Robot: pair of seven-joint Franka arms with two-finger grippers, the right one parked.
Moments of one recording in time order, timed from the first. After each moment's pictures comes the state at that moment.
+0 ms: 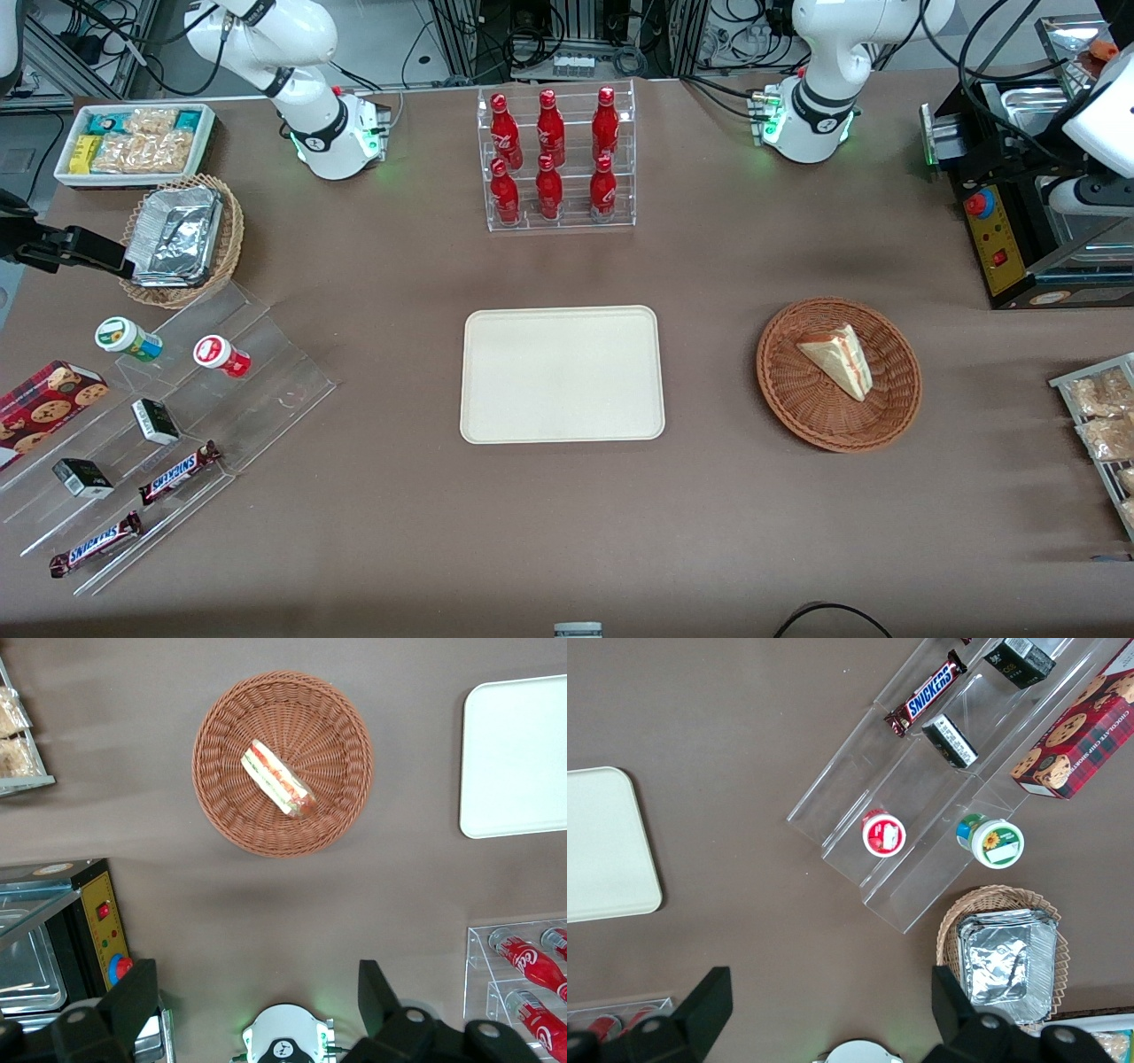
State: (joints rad) arm -0.04 -0.07 -0.01 -1.53 0.00 1.34 0.03
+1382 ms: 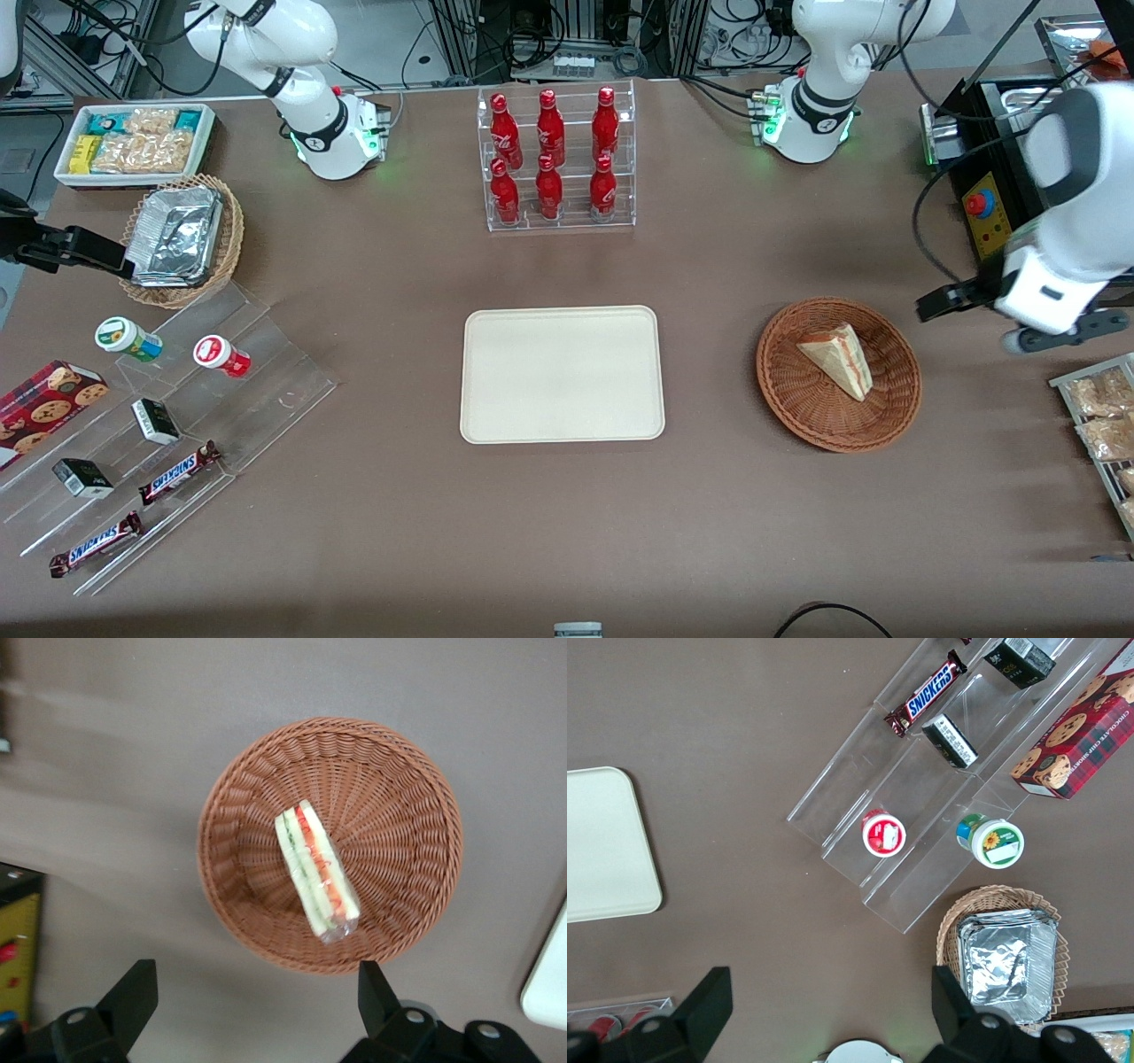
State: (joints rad) arm -0.16 0.03 0.16 -1.97 0.01 1.94 -0.31
